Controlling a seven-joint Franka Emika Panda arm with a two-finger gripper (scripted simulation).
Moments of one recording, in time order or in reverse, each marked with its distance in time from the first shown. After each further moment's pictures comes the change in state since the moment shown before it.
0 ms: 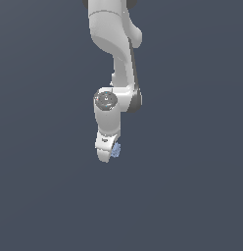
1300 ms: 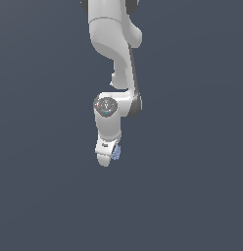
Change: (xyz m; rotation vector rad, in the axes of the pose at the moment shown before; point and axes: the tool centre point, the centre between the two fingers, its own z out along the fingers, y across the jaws) arm 0.004 0.012 0.012 -0.002 0.000 -0.001
